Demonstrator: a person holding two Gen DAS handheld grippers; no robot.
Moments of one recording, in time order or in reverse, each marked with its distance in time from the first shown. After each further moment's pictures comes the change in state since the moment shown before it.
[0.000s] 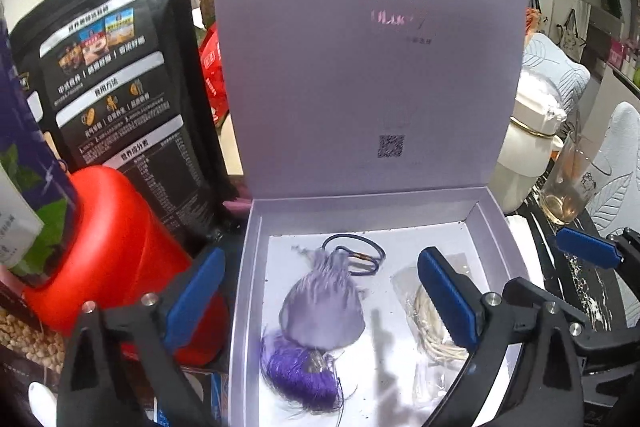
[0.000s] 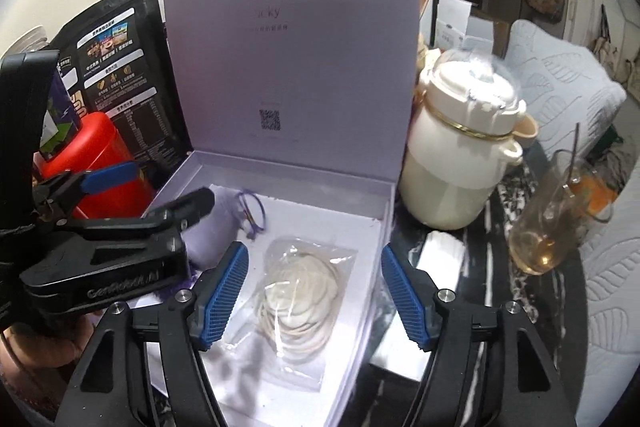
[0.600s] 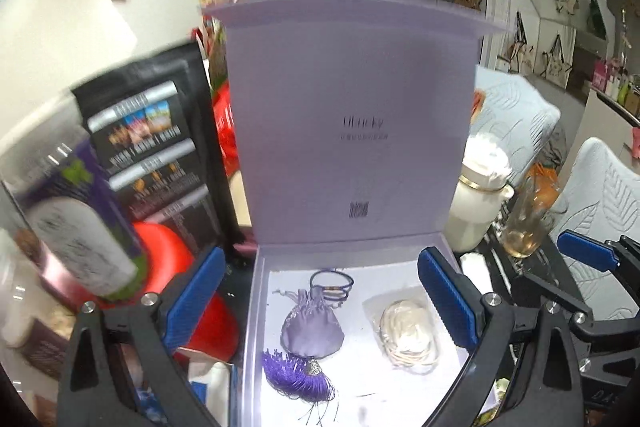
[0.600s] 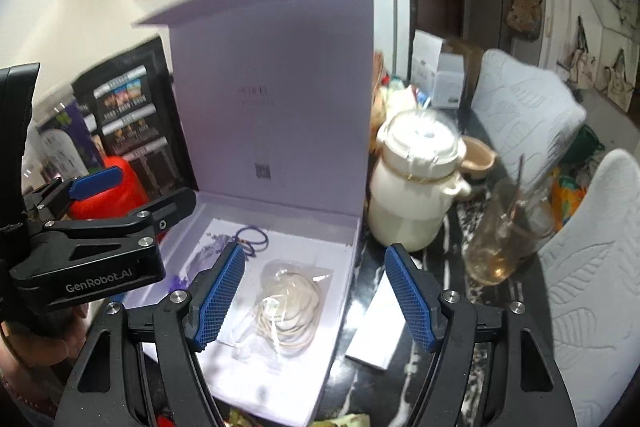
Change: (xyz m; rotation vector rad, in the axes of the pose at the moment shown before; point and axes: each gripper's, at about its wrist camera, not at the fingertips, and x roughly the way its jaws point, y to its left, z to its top) left arm -0.093 -0.009 0.023 -0.006 -0.144 -0.024; right arm -0.071 -0.004 0.014 0.028 -0.113 -0.040
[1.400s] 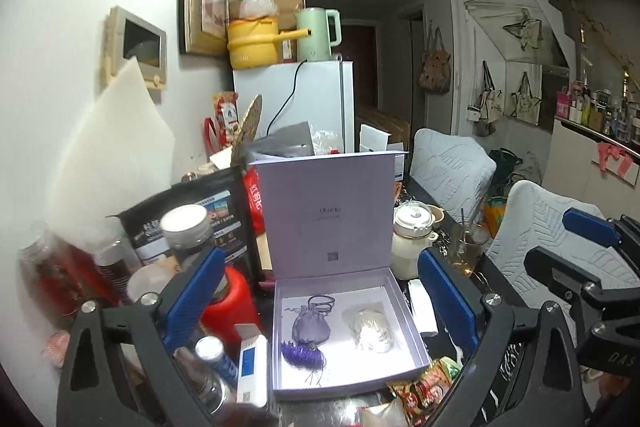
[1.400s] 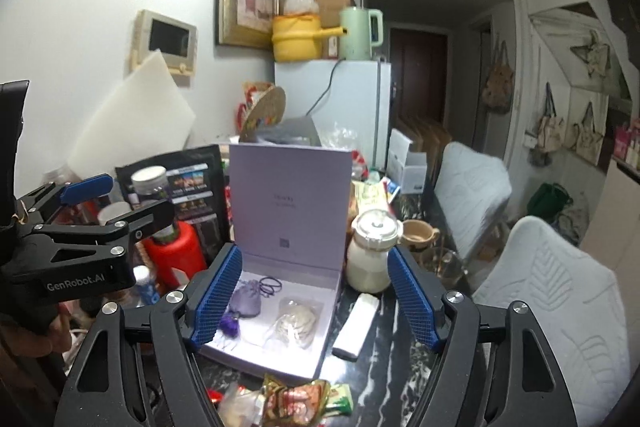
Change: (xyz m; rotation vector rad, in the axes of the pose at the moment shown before) left arm -0.195 -0.003 -0.002 0.058 -0.234 -0.035; right arm -0.193 0.036 -0.005 -0.046 -0.281 -0.061
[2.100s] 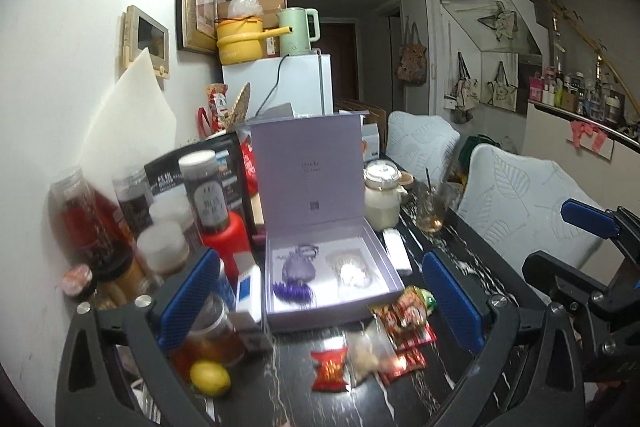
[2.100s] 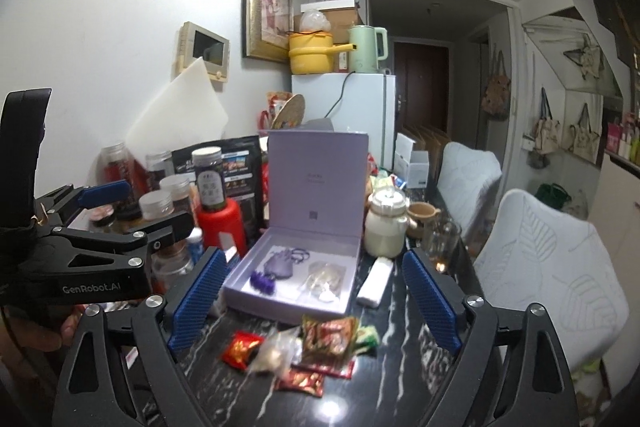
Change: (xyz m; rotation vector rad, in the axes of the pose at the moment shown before) left arm -0.090 -0.004 -0.079 0.036 0.018 -0.064; right arm -0.102 0.040 -0.076 0.011 -0.053 0.027
